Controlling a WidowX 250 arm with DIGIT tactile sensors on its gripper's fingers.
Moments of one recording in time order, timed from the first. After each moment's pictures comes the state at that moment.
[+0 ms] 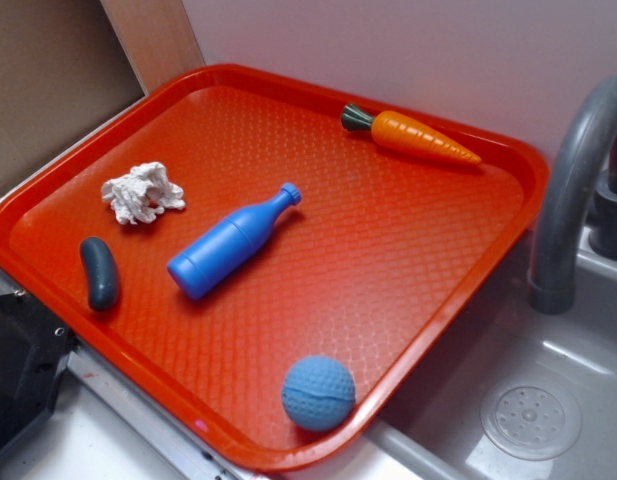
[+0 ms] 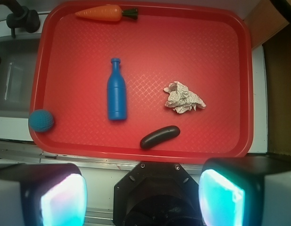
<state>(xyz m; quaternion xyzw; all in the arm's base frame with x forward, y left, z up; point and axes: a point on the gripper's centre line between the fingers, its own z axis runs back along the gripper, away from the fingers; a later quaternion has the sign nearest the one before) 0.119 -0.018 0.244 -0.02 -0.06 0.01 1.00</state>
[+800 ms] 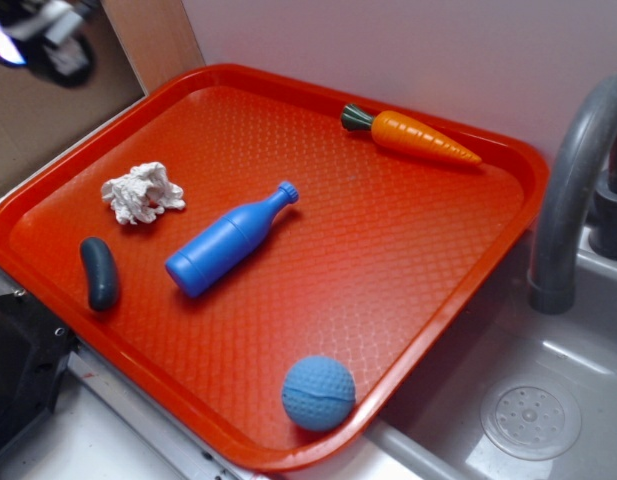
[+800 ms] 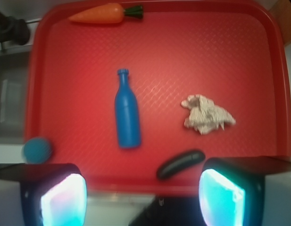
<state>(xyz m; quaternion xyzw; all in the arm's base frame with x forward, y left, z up) 0.170 -0.035 0.187 -0.05 -0.06 0.03 1.00</state>
